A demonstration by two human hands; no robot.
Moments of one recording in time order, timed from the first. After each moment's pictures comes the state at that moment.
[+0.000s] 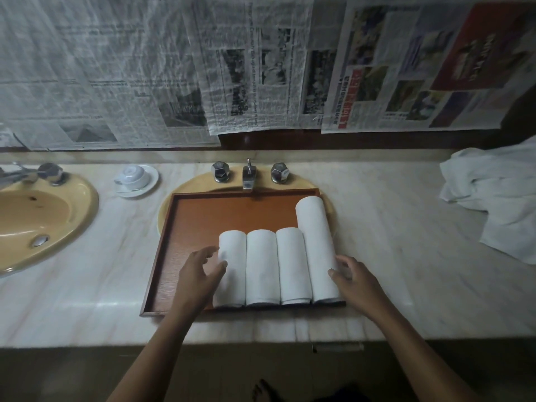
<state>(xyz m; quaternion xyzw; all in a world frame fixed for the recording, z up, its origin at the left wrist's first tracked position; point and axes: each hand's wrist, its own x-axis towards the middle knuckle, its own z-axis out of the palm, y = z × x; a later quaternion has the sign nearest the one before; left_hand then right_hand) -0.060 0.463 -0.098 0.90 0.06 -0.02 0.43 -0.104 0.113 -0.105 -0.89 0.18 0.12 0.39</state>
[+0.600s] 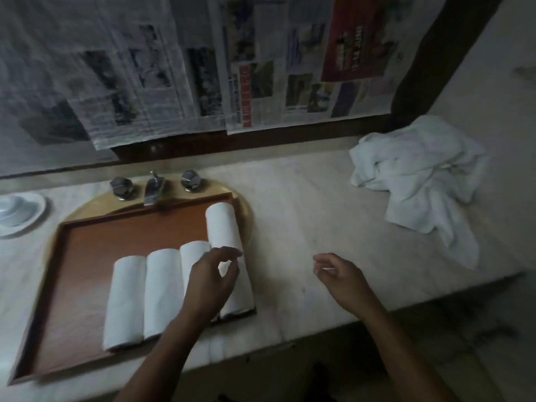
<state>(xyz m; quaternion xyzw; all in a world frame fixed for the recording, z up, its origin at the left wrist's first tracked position) -0.065 0.257 -0.072 0.88 -0.13 -0.01 0.45 -0.146 -0.027 -0.088 -0.85 0.21 0.06 0.47</state>
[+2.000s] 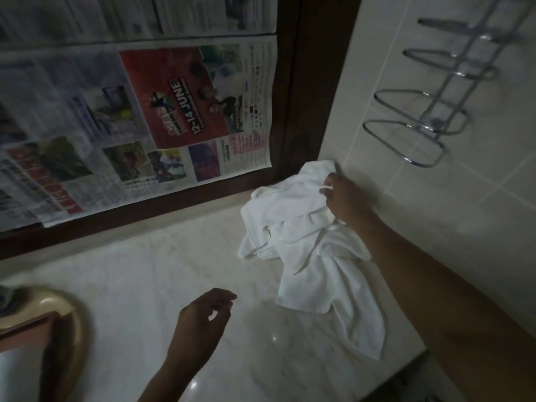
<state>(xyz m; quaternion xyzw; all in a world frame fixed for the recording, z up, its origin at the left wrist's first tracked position) 0.010 -0.126 -0.073 0.86 -0.18 -0.11 0.46 0.075 -0.542 -0.040 -0.95 0.24 -0.16 0.15</state>
